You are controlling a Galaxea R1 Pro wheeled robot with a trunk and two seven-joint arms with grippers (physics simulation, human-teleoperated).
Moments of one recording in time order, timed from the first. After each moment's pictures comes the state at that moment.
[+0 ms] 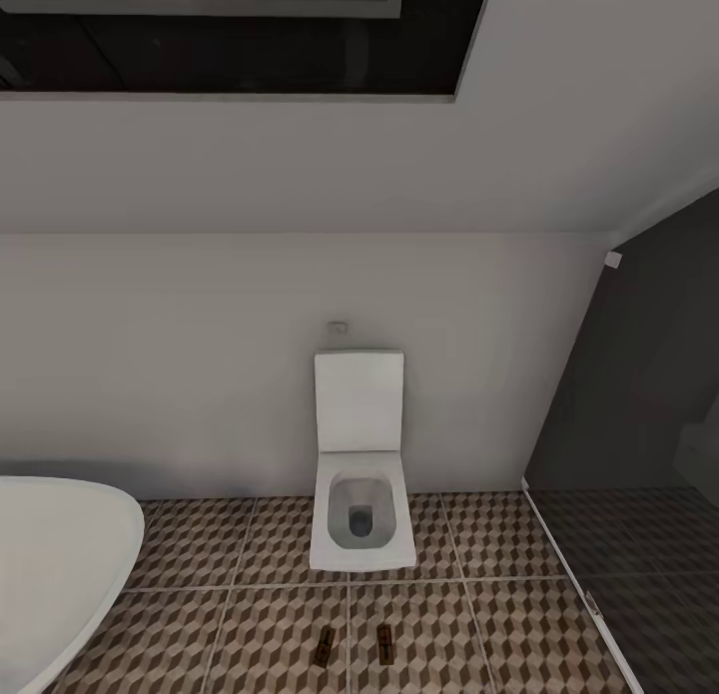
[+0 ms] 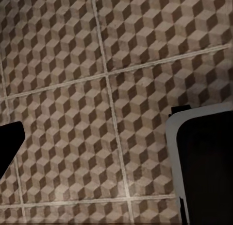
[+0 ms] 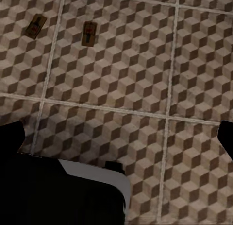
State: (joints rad) left arm -0.10 0.08 -0.77 0.08 0.56 -0.54 0.16; right arm -0.16 -0.04 0.22 -0.01 -0.06 -0.57 0.01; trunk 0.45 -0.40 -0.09
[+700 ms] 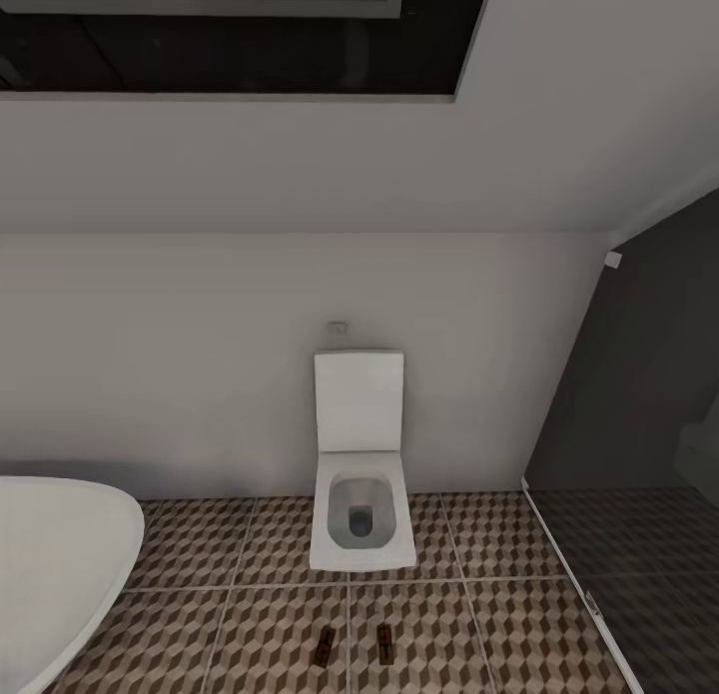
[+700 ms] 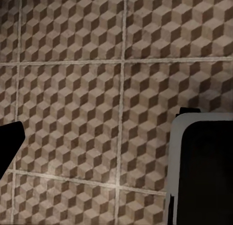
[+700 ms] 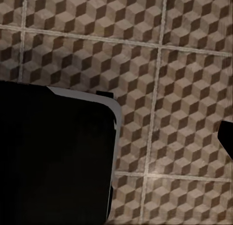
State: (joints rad) left arm -0.08 0.08 -0.77 0.08 0.79 -0.55 0.15; right arm -0.07 -0.05 0.21 -0.01 -0.08 -0.42 -0.03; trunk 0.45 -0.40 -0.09
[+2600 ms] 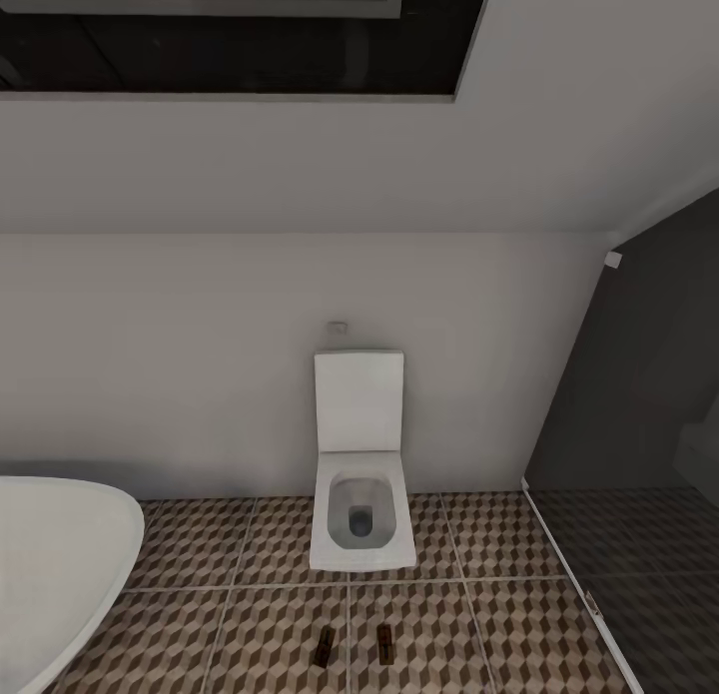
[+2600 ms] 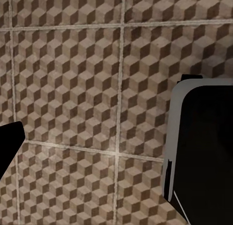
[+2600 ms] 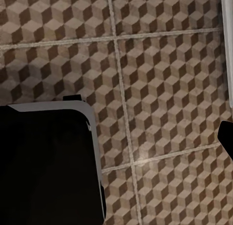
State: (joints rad) left arm -0.08 0.07 -0.77 0.07 0.80 -0.40 0.15; right arm -0.07 0.00 0.21 -0.05 -0.24 -0.37 -0.24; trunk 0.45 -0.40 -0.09
